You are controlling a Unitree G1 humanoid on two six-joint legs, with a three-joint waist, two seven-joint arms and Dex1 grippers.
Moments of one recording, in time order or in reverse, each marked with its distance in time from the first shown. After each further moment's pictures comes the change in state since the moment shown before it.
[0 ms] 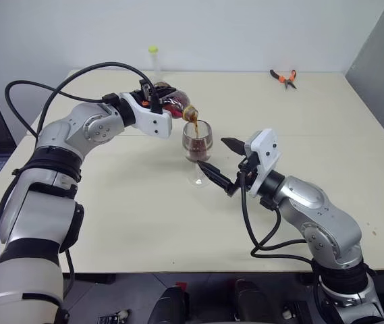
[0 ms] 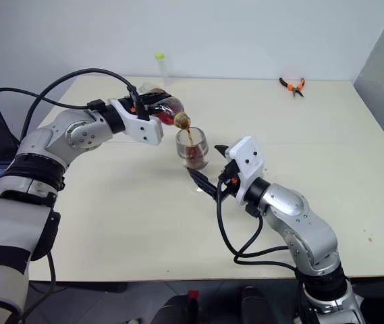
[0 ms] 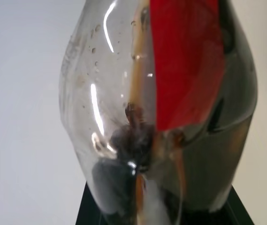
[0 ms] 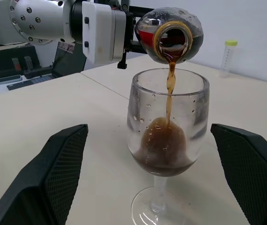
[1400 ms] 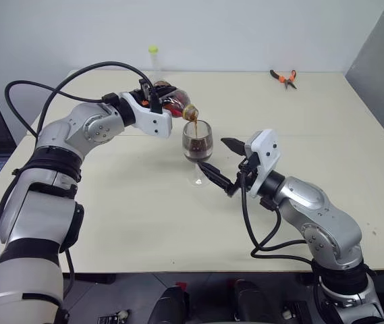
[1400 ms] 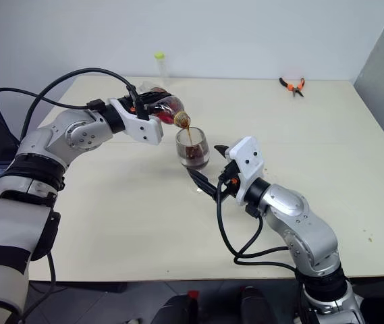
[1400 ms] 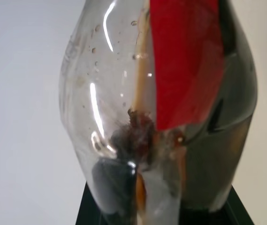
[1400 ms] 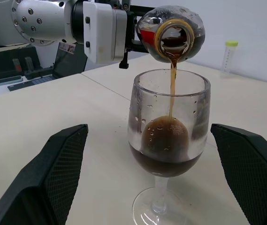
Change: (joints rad) left arm 0.000 0.000 -0.001 0.000 0.010 -0.005 0.020; right arm 0.004 0.001 -0.001 -0.005 0.001 0.000 0.001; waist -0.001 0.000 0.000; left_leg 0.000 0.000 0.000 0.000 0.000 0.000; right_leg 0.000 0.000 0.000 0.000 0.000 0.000
